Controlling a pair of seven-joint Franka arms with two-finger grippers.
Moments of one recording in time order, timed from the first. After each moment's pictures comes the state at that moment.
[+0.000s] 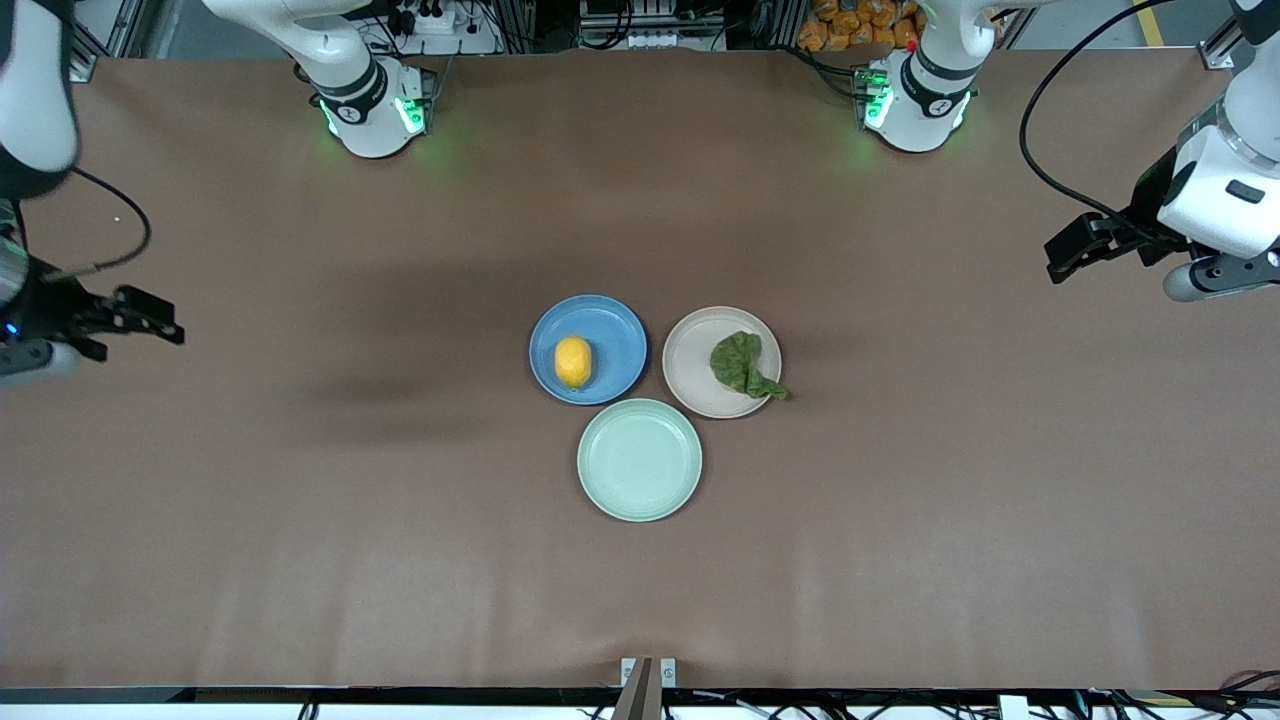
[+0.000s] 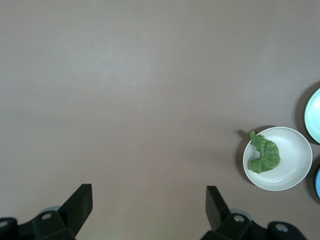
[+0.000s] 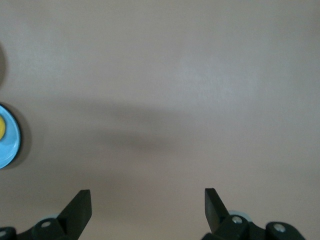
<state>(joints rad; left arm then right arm) 0.01 0.03 -0.18 -1.51 0.07 1.54 -0.33 0.12 0.08 -0.27 -1.68 0.09 1.73 -0.31</state>
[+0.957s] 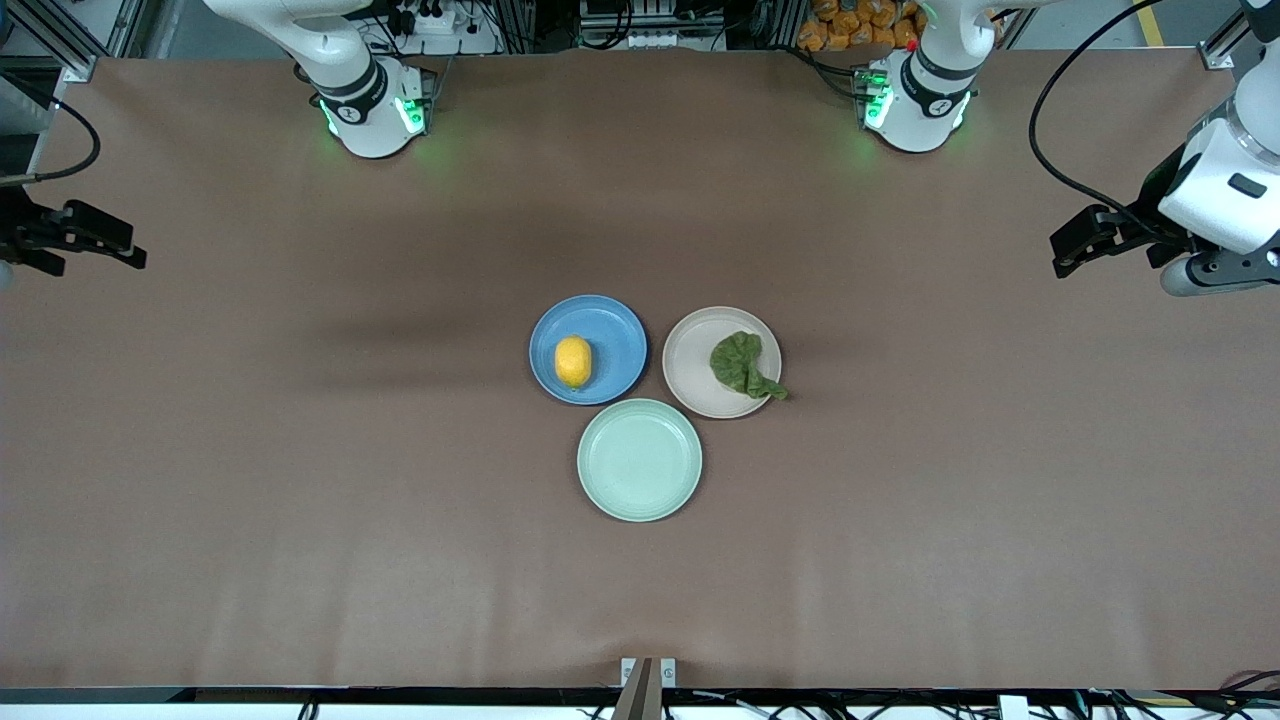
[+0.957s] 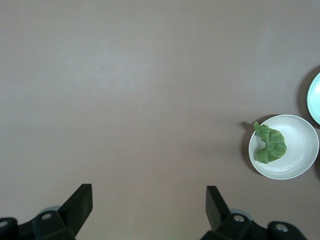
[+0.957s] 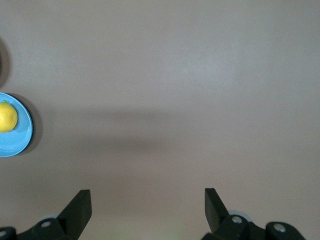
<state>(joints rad) 0.01 0.03 -0.17 -1.51 0.07 1.53 -0.23 0.08 -0.04 -0.20 -1.67 0.02 1.58 -0.19</state>
